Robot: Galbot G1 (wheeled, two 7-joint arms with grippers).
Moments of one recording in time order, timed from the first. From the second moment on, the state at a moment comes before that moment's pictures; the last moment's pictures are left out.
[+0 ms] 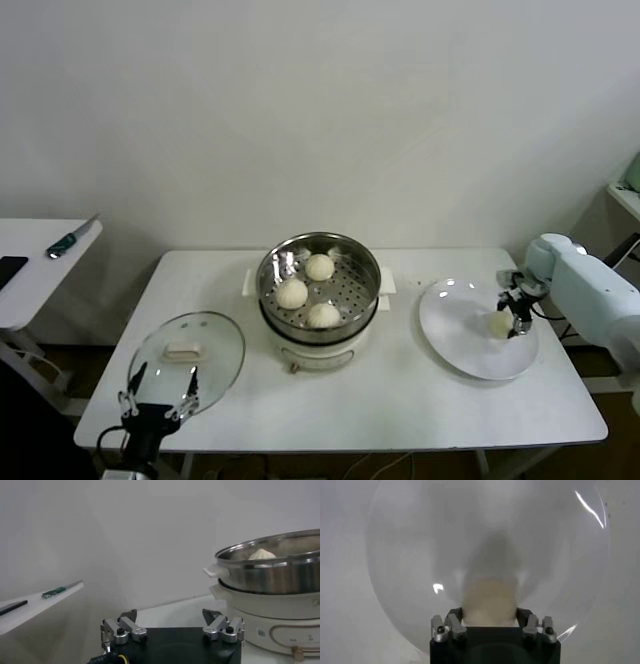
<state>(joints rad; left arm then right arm) 1.81 -1.43 -0.69 -2.13 0.03 -0.01 -0.01 0.05 0.92 -0.81 0.50 -0.25 0.16 -1.13</state>
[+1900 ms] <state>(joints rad) 1.84 -1.39 -0.64 -2.18 0.00 -0.03 0.01 0.76 1.32 -1.79 0.95 0.98 -0.24 -0.98</state>
